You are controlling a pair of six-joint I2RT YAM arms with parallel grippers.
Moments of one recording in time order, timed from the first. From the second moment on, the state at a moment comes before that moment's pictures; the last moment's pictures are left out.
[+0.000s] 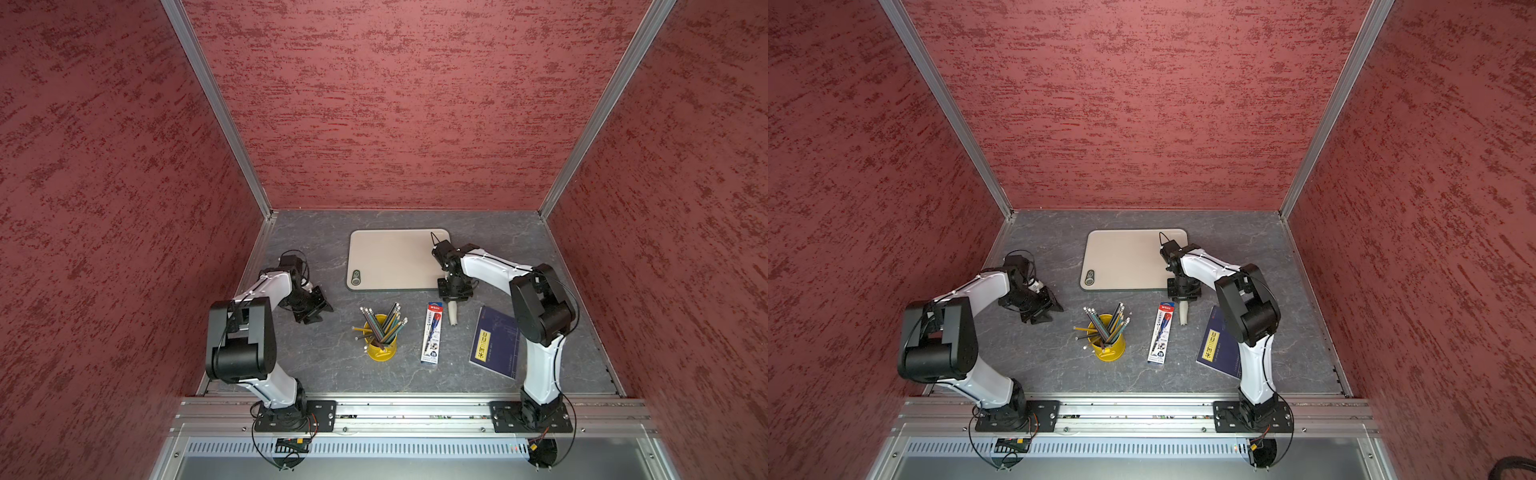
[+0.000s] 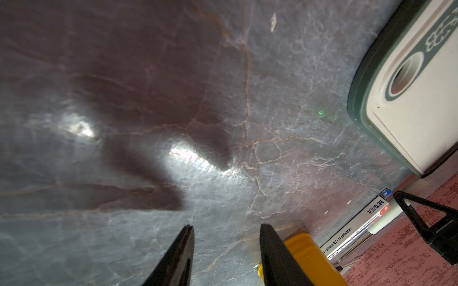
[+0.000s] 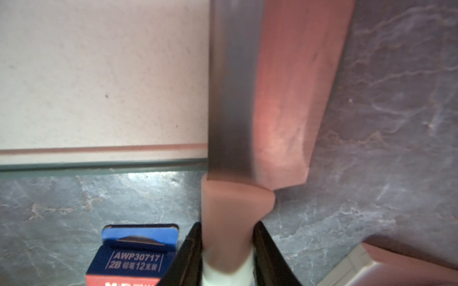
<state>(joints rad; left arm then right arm) 0.11 1.61 0.92 -0.83 0.42 -0.42 0.47 2.00 1.42 -0.95 0.03 0.46</state>
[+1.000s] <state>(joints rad) 0.11 1.62 0.92 -0.83 0.42 -0.42 0.47 2.00 1.42 -0.95 0.02 0.45</state>
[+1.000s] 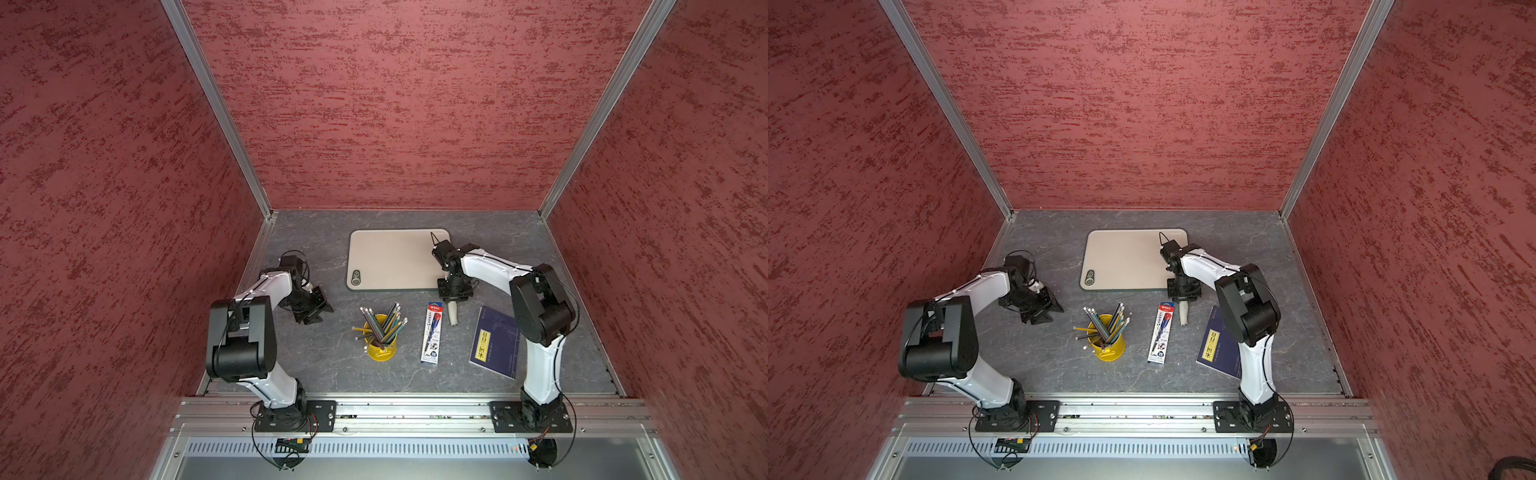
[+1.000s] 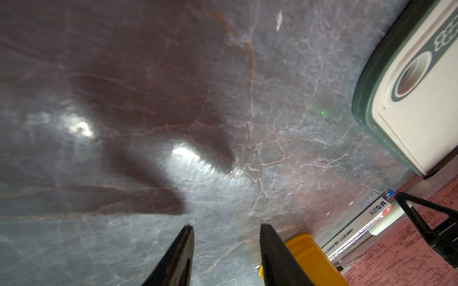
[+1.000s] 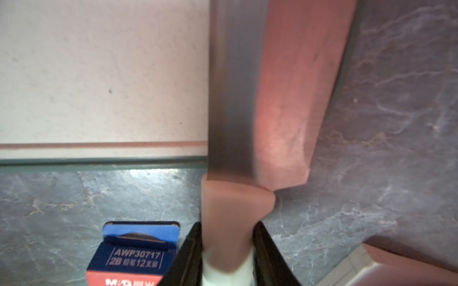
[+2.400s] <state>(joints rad) 0.10 1.25 0.95 -0.75 0.28 -0.43 0.42 1.49 1.46 -0.78 0.18 0.47</state>
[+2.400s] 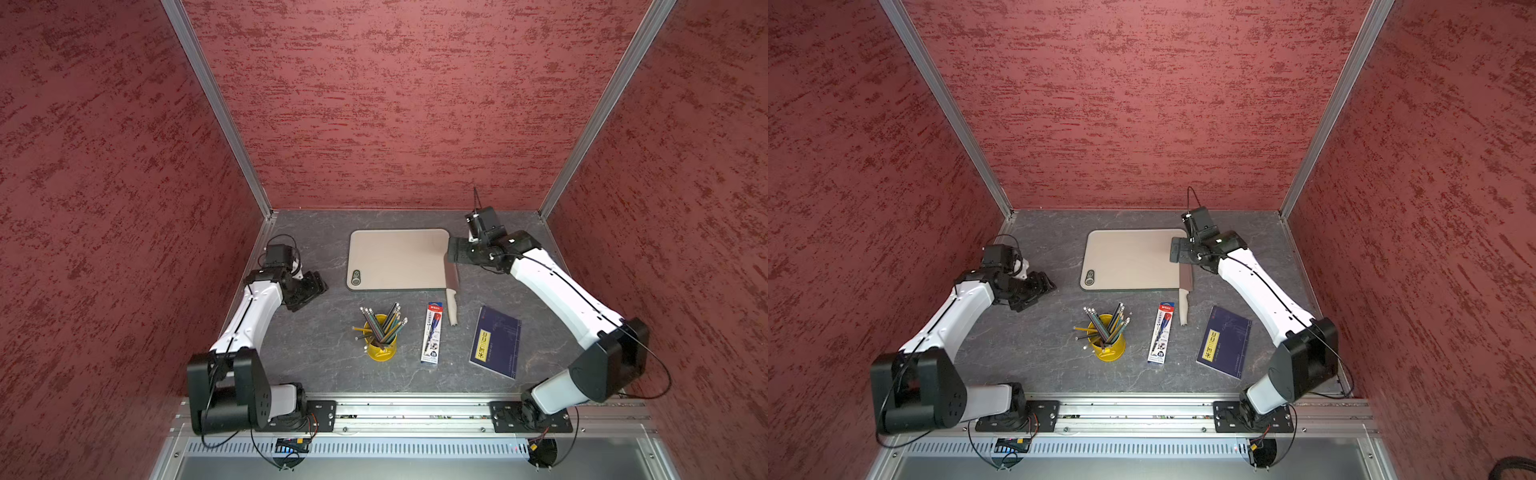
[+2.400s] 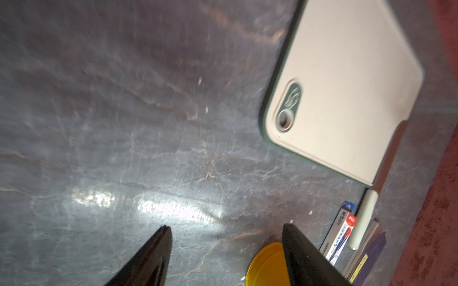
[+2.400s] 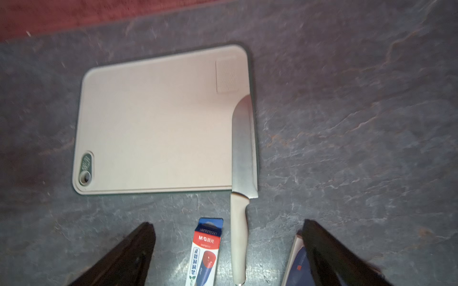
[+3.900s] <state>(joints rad) 0.05 1.53 0.37 0.84 0.13 -0.07 0.06 1.56 0.35 0.92 0.23 0.05</state>
